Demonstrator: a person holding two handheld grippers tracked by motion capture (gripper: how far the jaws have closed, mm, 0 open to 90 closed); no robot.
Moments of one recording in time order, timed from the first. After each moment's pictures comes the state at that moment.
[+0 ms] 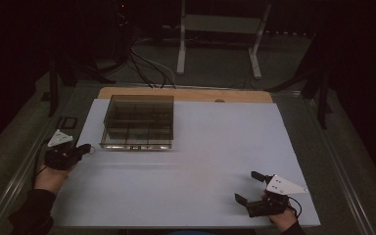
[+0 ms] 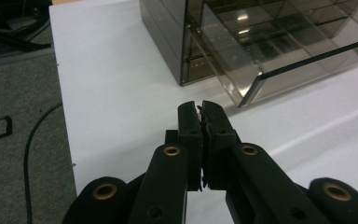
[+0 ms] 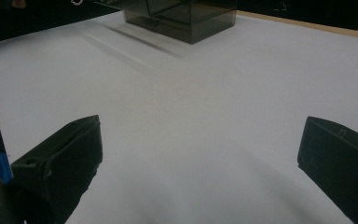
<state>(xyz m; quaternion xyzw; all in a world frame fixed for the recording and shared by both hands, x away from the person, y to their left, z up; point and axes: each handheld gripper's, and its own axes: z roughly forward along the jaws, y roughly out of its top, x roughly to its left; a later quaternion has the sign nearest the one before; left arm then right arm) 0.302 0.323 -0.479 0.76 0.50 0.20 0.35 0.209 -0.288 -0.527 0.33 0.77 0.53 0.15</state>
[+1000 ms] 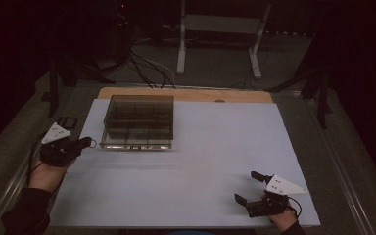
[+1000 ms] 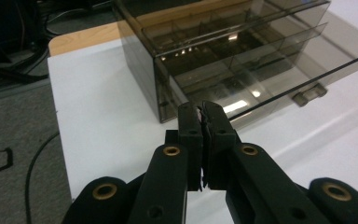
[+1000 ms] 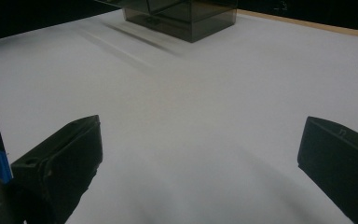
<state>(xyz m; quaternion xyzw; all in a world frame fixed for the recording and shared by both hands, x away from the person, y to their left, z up) 0.293 0.308 -0.436 0.77 0.47 0.22 0.38 0.209 -0.288 -0.527 0.33 0.77 0.53 0.15</state>
